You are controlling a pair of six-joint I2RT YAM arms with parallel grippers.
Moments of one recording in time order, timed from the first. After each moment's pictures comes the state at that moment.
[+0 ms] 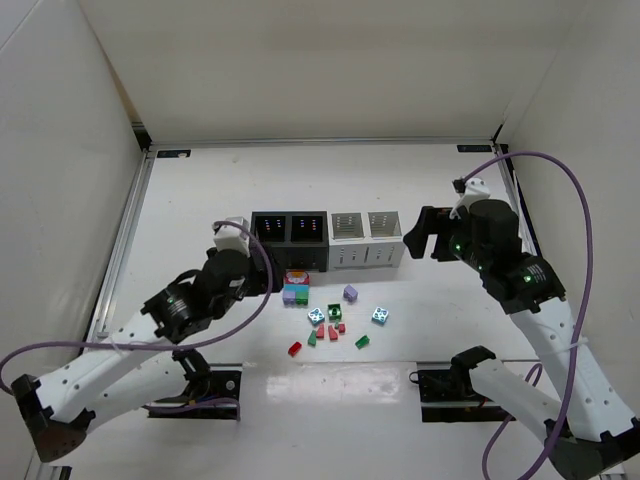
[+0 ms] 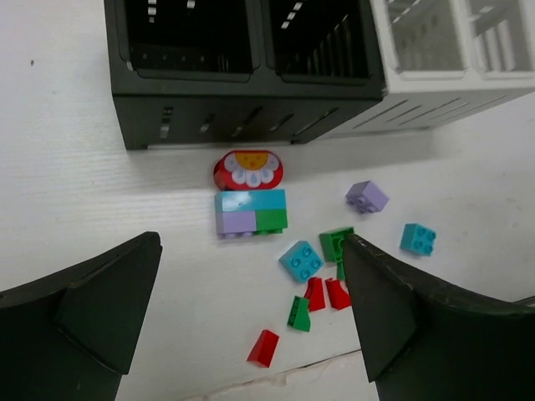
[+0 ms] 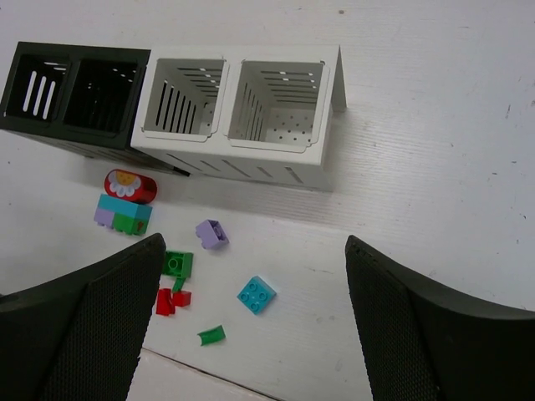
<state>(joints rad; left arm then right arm) -0.89 0.76 0.77 -0.60 -0.46 -0.69 0.43 0.83 1.06 -0.75 -0.01 0.31</state>
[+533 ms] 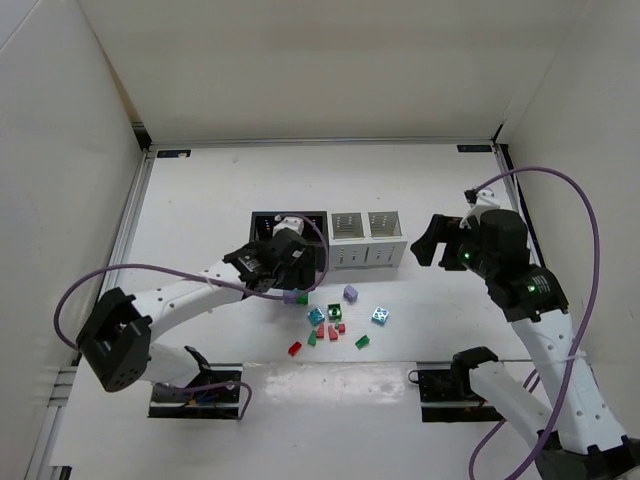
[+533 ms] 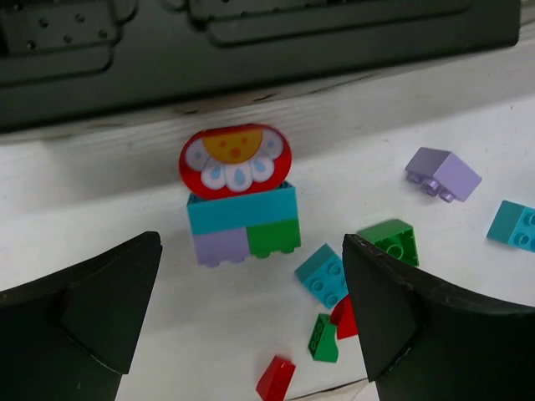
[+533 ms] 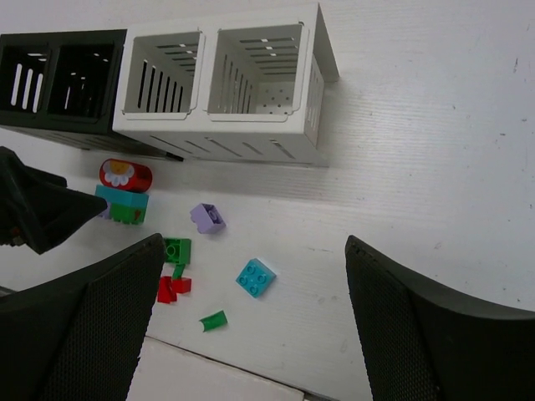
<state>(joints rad) -0.83 1.33 0.86 -0.47 -0.26 -0.61 0.33 0.77 0.98 -0.76 -0.10 0.33</state>
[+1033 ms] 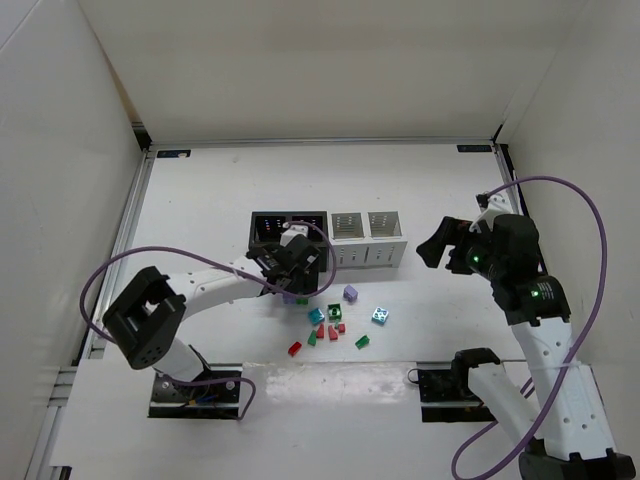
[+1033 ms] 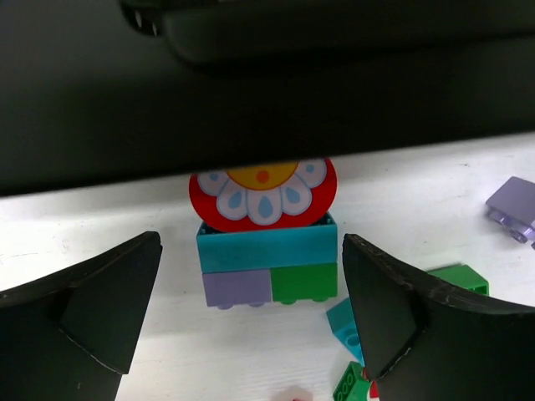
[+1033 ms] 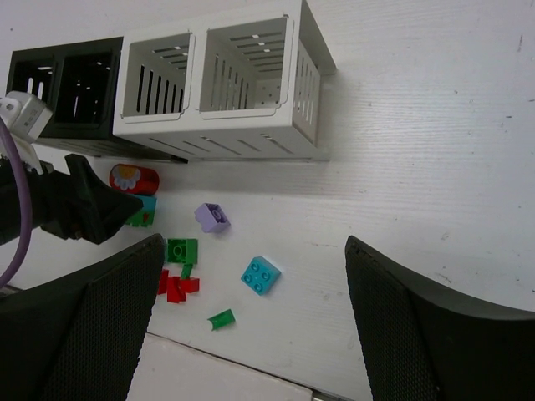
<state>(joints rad) -0.85 1.52 0.89 -0.46 -0.35 -0.63 0.17 0.72 0.94 -0.77 -0.24 0.33</state>
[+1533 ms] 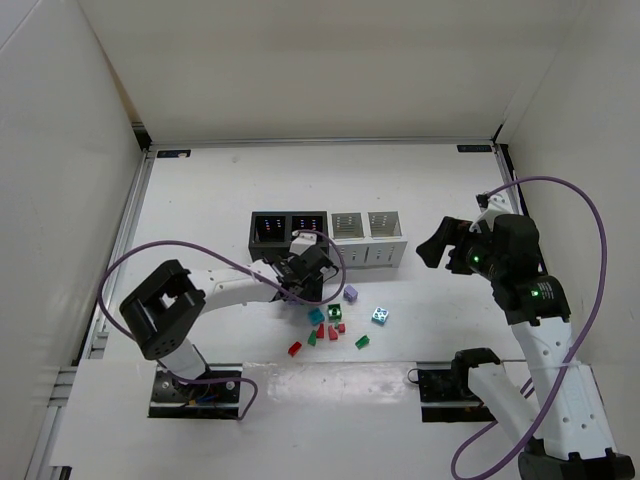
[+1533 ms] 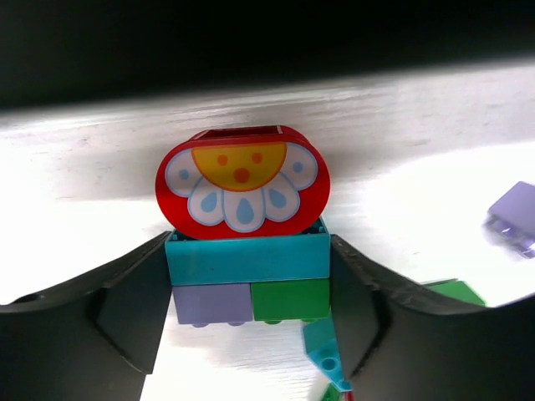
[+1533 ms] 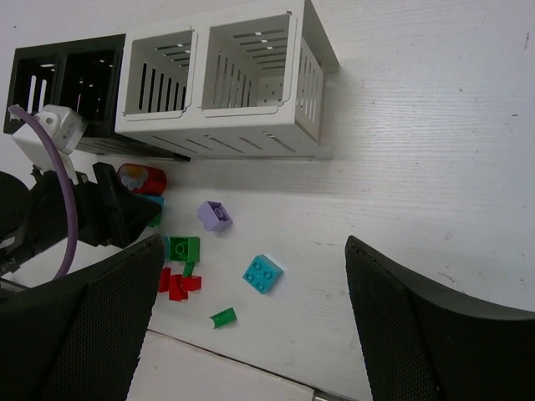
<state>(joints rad) -0.92 1.62 0.90 -0.43 -0.41 -0.72 0.16 0.72 0.93 -0.77 -0.26 0.33</state>
